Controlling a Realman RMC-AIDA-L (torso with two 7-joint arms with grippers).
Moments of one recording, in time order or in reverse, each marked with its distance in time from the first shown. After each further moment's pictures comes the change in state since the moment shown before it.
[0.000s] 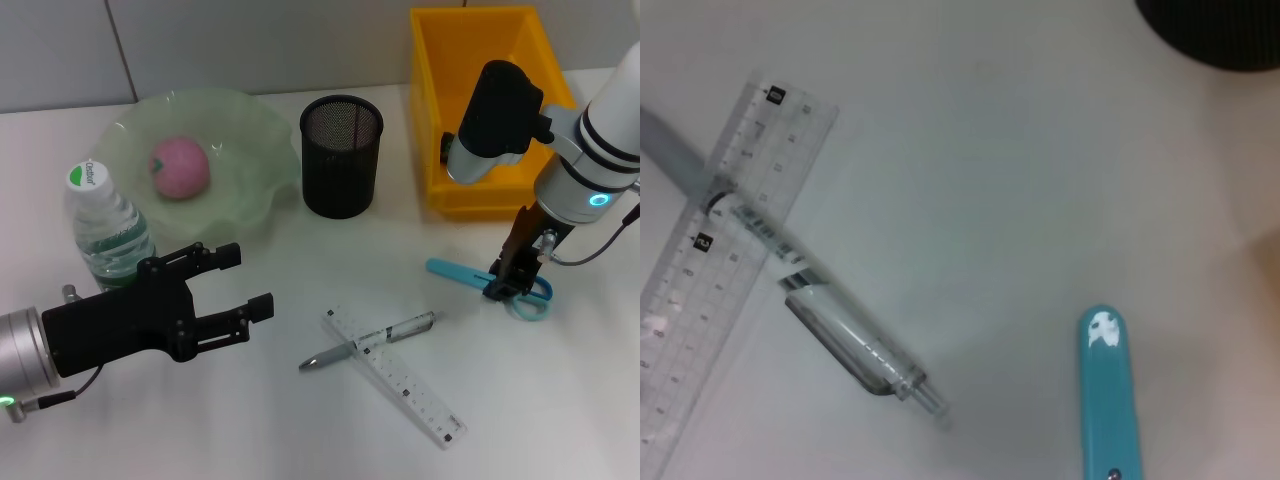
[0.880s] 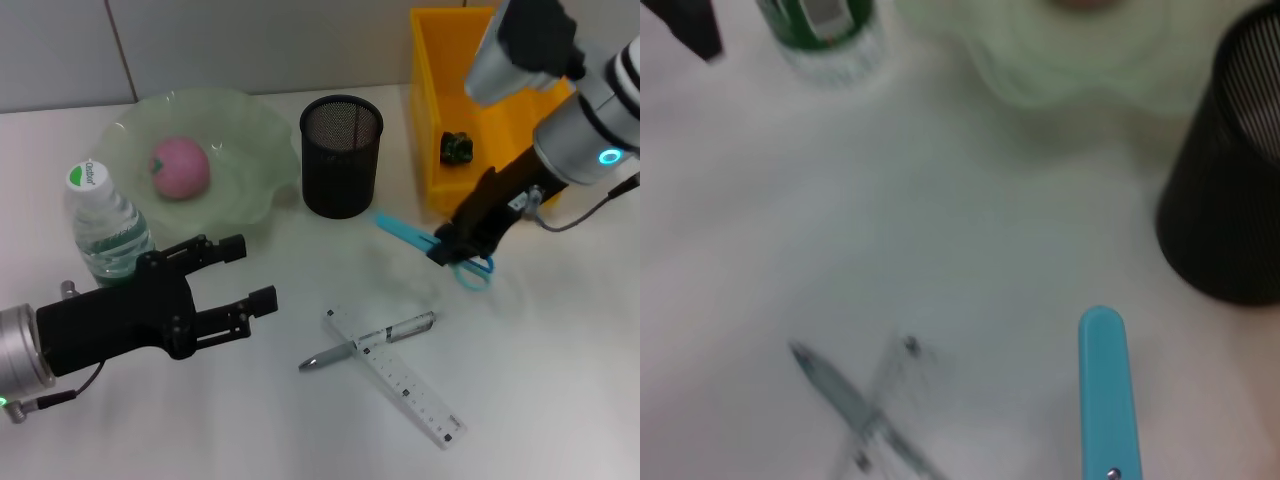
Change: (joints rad) left arm 0.004 0.001 0.000 0.003 -0.035 0.072 -0.028; right arm -0.071 -0.007 0.103 -0.257 0.260 -0.176 -0.019
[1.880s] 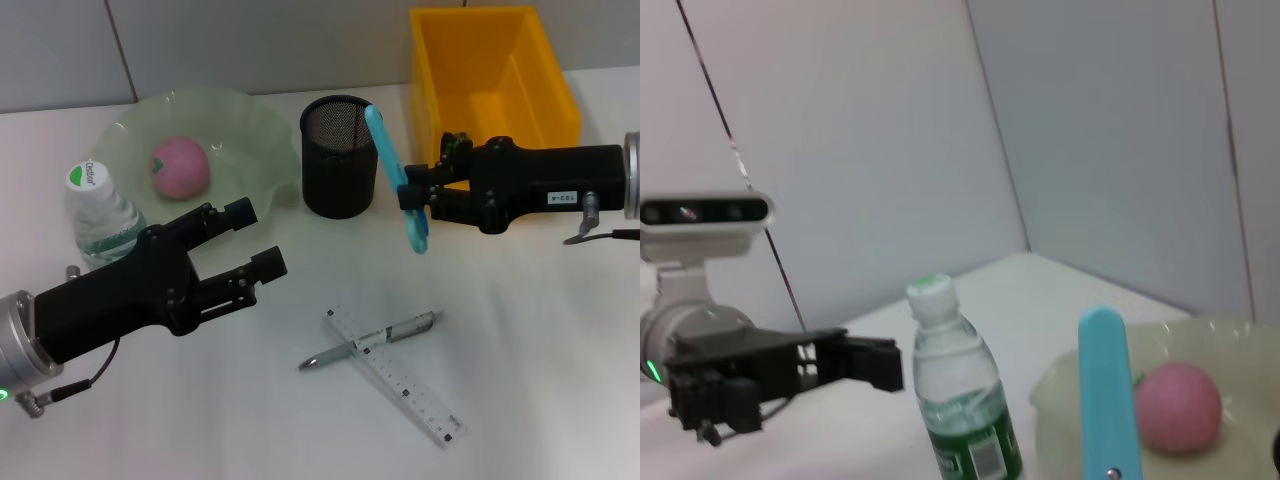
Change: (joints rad) left arm -0.019 -0.006 0.008 -0.075 -0.134 0.103 -0.024; right arm -0.264 -0.011 0.287 0.194 0.689 -0.030 -0.518
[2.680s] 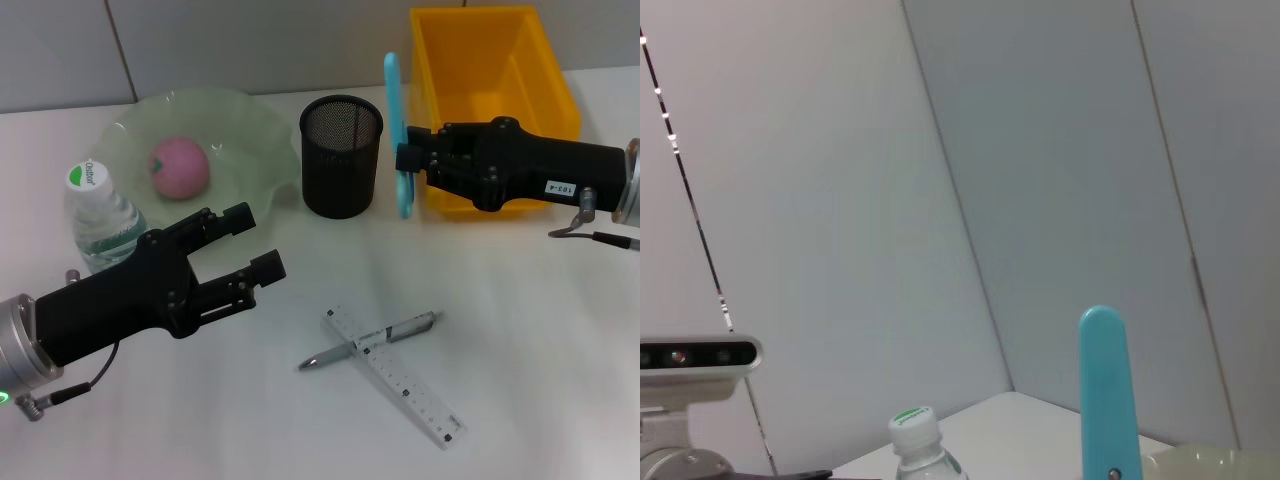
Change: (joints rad) left arm 0.002 0.001 0.000 -0.007 0.006 -0.015 0.002; right arm -0.018 0.017 0.072 0.173 0.163 0.024 -0.167
